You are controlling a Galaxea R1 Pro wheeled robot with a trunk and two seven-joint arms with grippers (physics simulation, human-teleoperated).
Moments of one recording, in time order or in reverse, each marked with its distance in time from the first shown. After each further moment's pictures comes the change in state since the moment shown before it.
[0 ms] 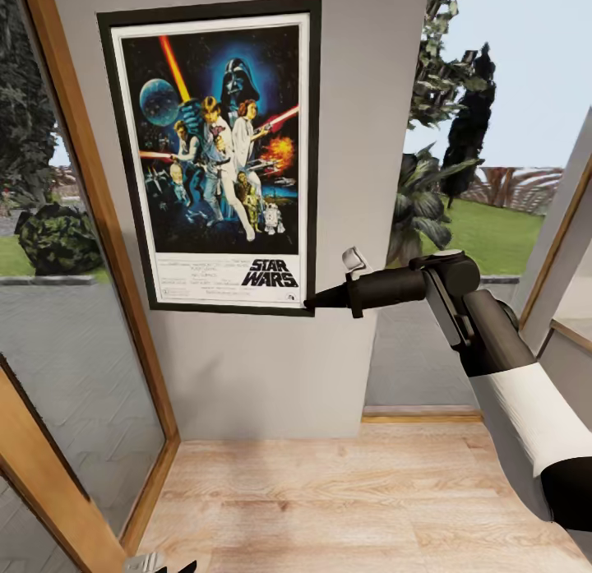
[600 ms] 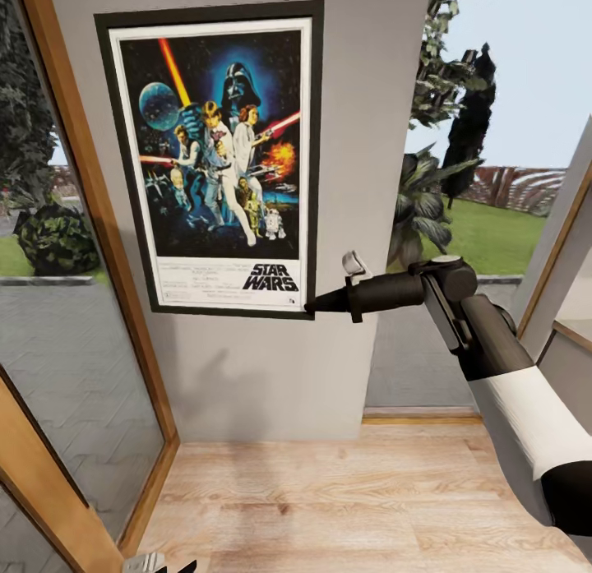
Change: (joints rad) left arm 0.000 0.000 0.001 0.000 0.000 -0.001 0.000; right arm 0.016 -0.001 0.002 0.021 0.001 -0.069 0.001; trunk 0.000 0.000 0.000
